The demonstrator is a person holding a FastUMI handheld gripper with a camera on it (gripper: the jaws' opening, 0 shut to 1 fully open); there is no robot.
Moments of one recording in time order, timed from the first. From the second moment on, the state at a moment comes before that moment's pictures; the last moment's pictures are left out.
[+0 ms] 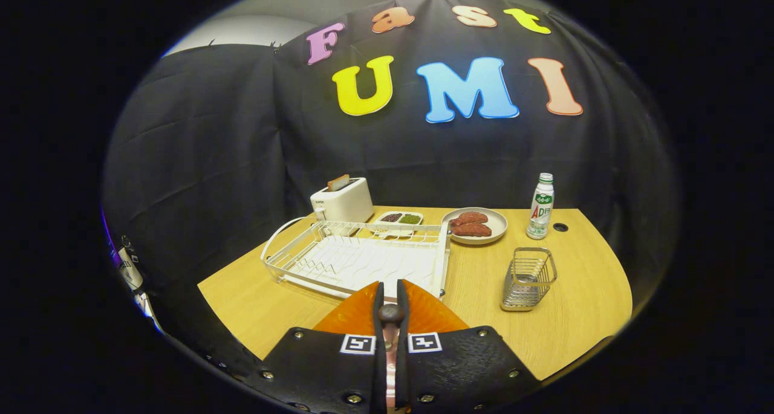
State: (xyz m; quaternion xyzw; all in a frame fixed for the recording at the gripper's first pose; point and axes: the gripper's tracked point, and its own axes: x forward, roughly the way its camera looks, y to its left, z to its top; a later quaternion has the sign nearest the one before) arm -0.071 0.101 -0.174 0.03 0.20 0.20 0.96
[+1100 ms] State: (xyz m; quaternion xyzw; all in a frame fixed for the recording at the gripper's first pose) arm -0.038 0.035 -0.119 -0.01 0.13 0.11 0.99
